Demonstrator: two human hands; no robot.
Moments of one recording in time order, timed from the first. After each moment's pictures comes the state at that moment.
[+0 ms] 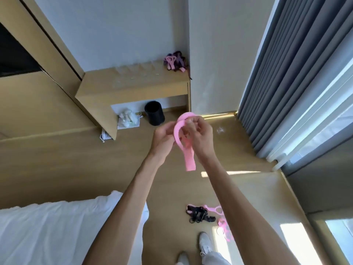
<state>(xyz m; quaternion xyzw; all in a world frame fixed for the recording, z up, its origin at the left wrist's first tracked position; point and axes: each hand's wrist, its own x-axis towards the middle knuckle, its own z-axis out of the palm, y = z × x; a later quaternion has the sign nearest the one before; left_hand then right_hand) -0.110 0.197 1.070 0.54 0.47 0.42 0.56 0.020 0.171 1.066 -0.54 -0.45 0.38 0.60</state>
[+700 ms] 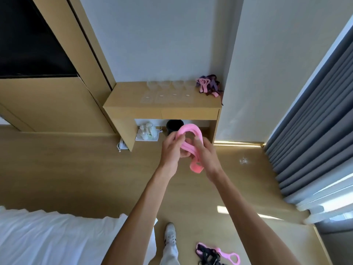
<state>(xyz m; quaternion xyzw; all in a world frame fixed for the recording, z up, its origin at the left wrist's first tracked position) -0.192 0.368 1.058 0.42 0.51 0.51 0.55 -0.061 0.360 1.039 -0.51 -0.48 0.53 0.47</state>
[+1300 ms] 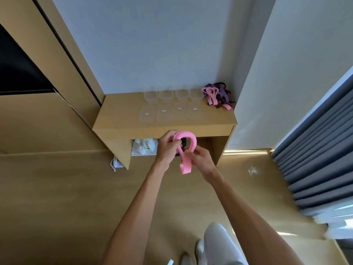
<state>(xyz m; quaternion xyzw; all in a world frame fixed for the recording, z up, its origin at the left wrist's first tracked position) -0.331 0.684 1.011 0.50 0.56 0.43 0.51 -0.188 0.639 0.989 -0.56 -0.43 0.56 0.43</state>
